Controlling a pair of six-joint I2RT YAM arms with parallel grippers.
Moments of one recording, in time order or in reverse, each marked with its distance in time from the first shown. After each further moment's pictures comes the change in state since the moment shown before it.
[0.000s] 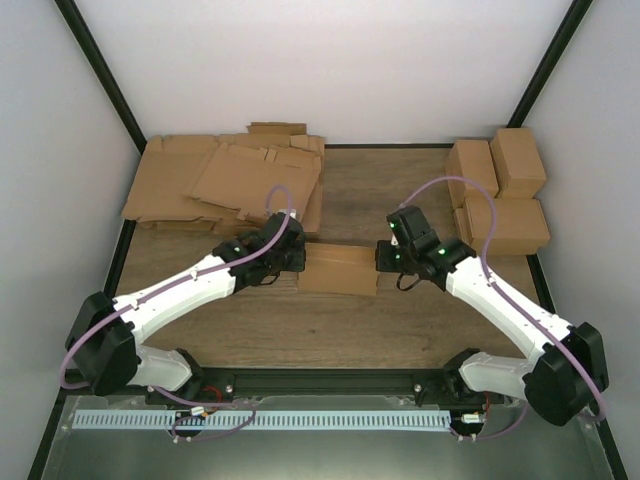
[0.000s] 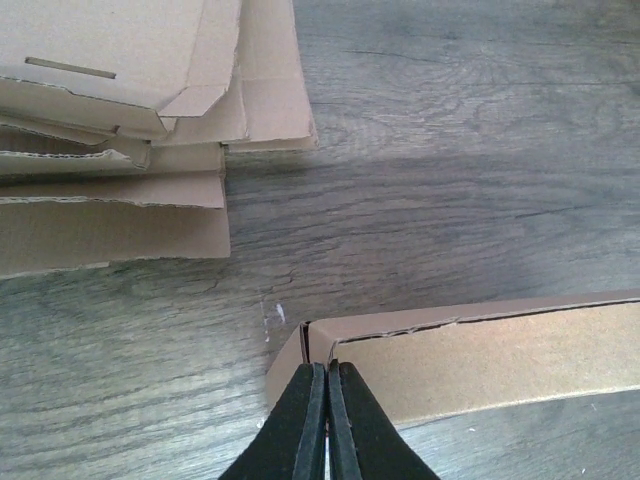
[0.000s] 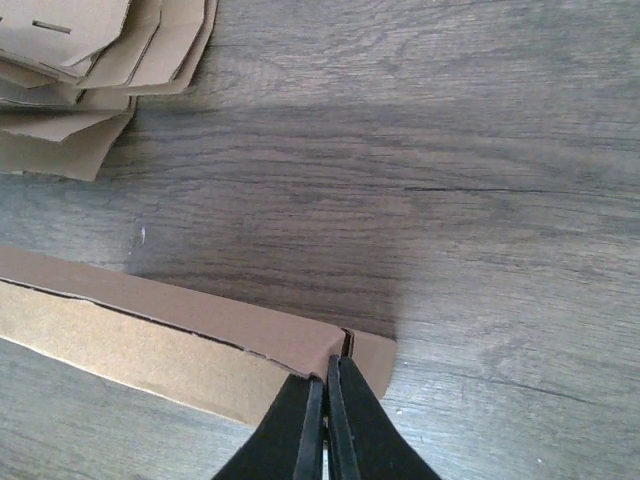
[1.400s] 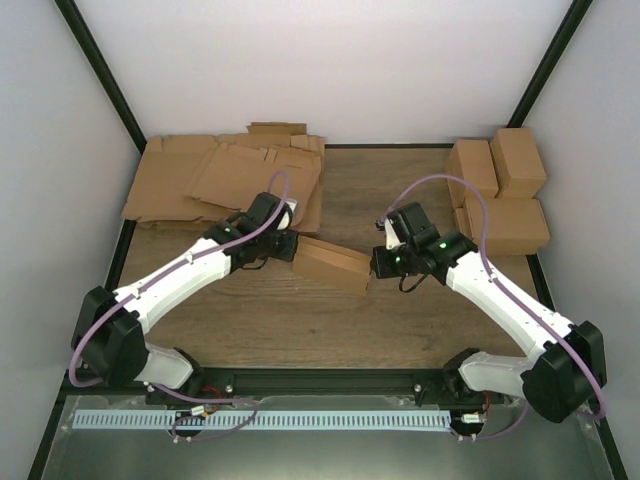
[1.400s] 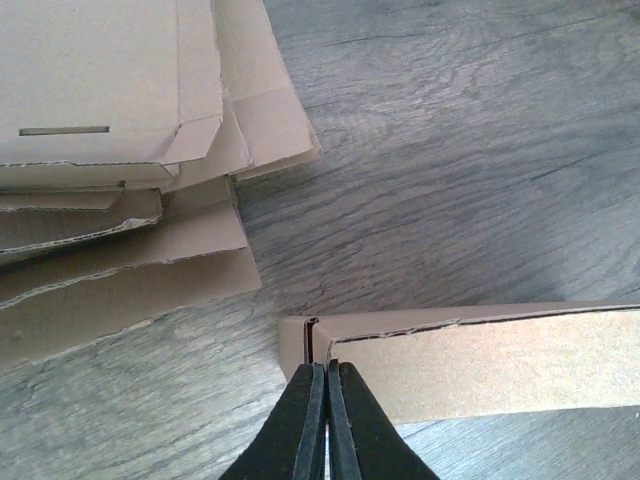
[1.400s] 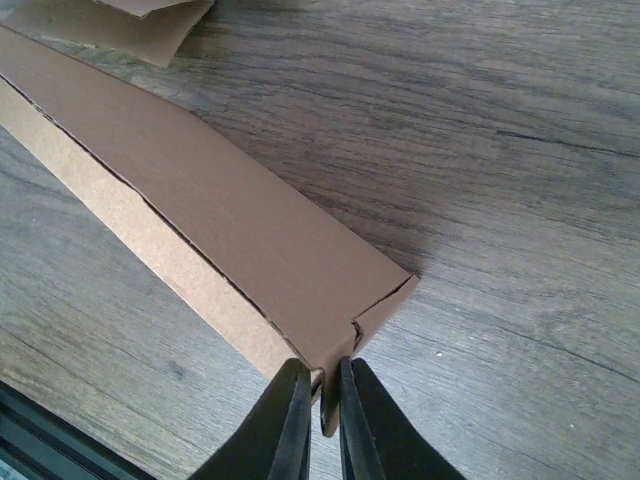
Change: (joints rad) left arm 0.152 0.053 0.091 -0.069 0.193 0.310; right arm -0.010 0.014 0.055 -0.120 -0.189 -0.165
